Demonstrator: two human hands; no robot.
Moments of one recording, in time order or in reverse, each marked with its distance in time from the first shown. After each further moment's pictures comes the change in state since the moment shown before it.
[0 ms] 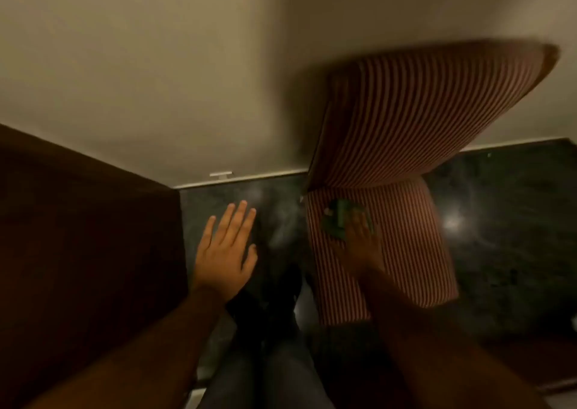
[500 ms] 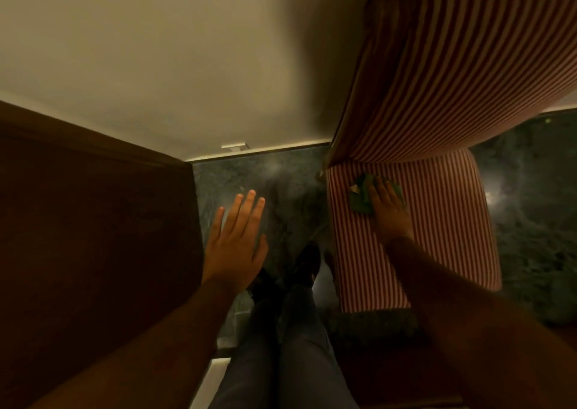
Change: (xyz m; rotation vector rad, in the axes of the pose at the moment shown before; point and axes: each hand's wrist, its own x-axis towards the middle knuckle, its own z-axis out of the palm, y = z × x) left_hand -0.009 -0.022 0.063 0.070 -0.155 -0.053; right_hand 0.083 0.036 0.036 -0.057 -0.010 -0.089
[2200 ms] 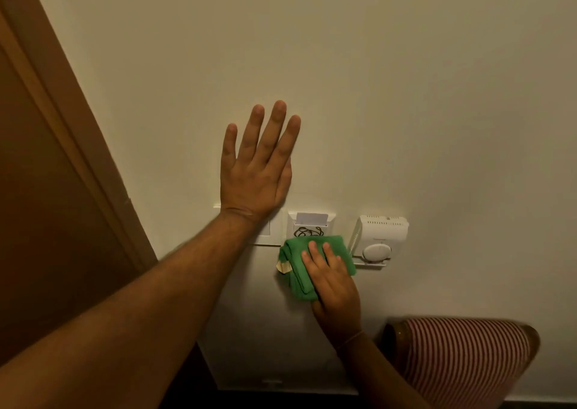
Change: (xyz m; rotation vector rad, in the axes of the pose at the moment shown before) left_hand 0.140 -0.160 -0.642 0.285 1.394 0.051; right_hand -0.092 -0.402 -0.423 0.090 1.252 -0.811
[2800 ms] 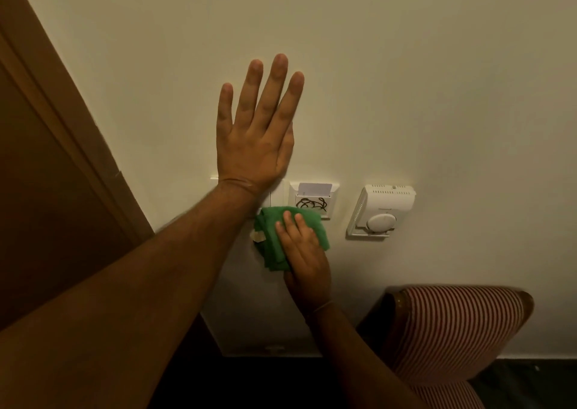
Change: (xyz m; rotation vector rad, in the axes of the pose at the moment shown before) left_hand 0.000 0.001 0.004 0.035 0.022 -0.030; right_hand 0.014 -0.046 0.031 0.092 0.032 0.025
